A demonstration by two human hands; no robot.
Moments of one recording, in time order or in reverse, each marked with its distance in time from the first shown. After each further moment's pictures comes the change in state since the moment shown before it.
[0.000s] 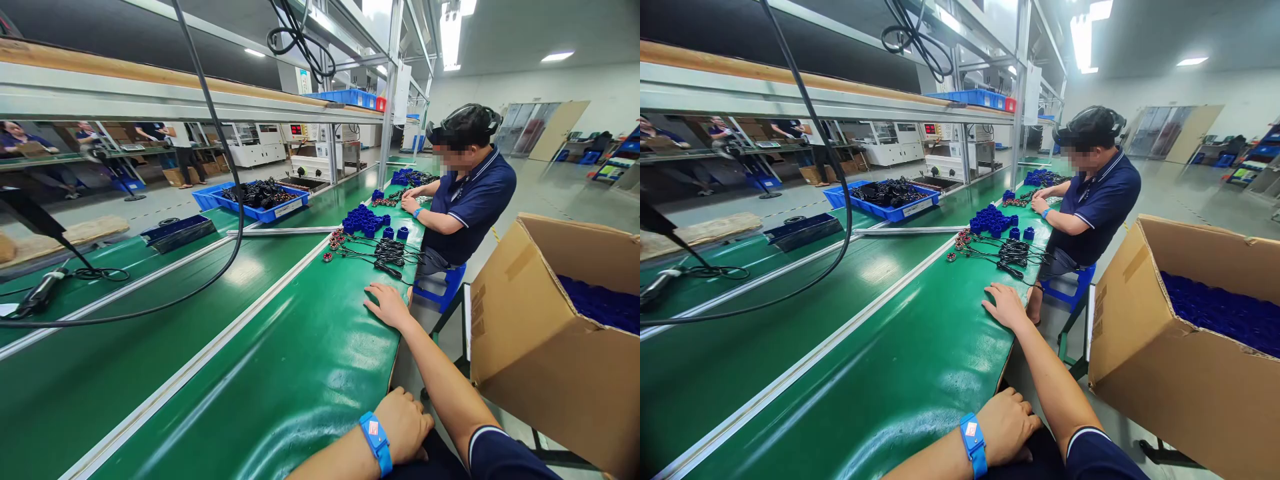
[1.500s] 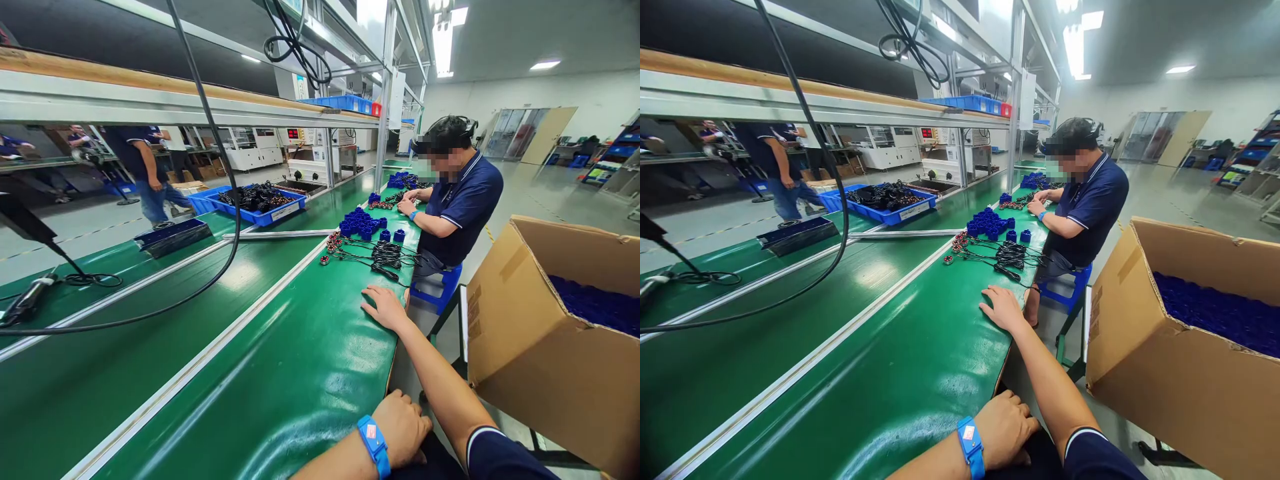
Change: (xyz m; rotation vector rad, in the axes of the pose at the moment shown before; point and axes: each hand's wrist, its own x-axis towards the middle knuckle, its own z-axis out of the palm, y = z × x) left_hand -0.001 0.001 -0.003 0.005 -0.034 -0.009; right_hand 0.001 0.002 0.003 0.007 0.010 -0.013
